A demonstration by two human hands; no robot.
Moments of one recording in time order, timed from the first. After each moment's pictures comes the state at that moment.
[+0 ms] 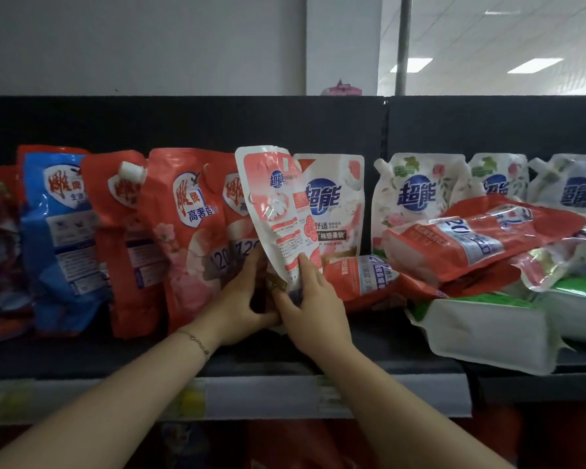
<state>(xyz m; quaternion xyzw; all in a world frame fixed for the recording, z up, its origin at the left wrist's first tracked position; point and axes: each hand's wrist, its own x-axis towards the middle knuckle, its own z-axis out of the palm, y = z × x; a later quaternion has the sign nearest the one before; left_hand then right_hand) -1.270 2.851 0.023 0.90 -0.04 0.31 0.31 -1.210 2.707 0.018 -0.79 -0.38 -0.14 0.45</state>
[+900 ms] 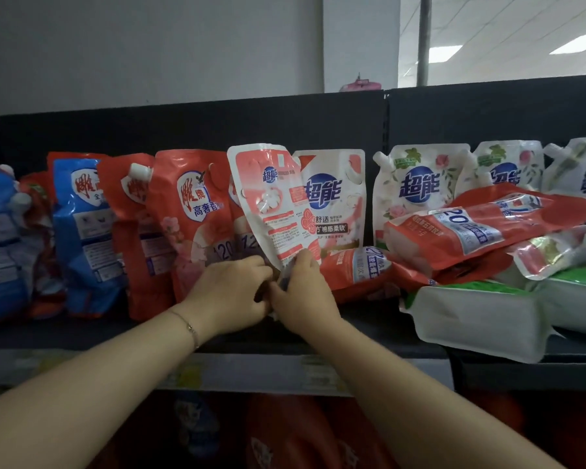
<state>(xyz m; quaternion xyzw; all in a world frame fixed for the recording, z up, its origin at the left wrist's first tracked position) -1.308 2.799 0.057 0.94 0.06 0.33 -0.11 -1.215 2.695 0.036 -0.79 -0.41 -0.06 0.46</state>
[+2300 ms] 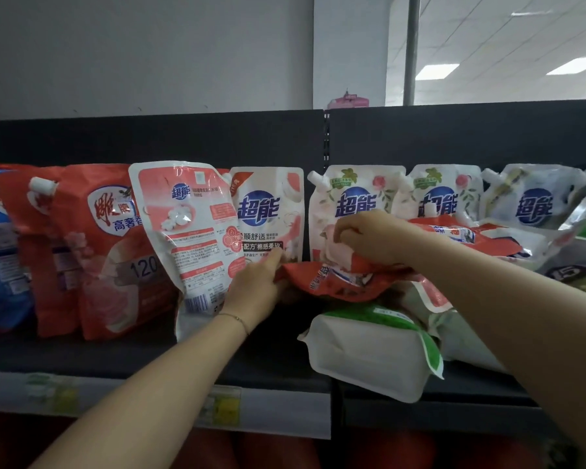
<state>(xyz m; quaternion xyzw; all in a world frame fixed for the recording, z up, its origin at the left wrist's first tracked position) -1.148 2.715 0.050 0.90 0.13 0.41 0.11 -1.032 2.531 0.151 -0.84 -0.51 -0.16 0.12</state>
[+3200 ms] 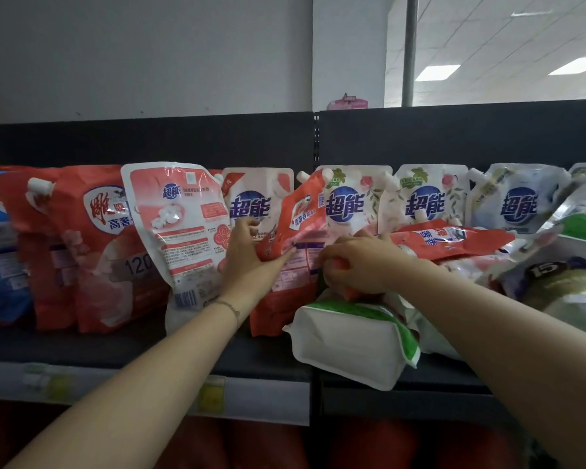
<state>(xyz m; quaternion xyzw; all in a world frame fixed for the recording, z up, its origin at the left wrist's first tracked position) -1.151 2.682 0.072 0.76 0.15 0.55 0.30 -1.031 2.516 0.114 -0.82 -0.53 -0.21 0.01</state>
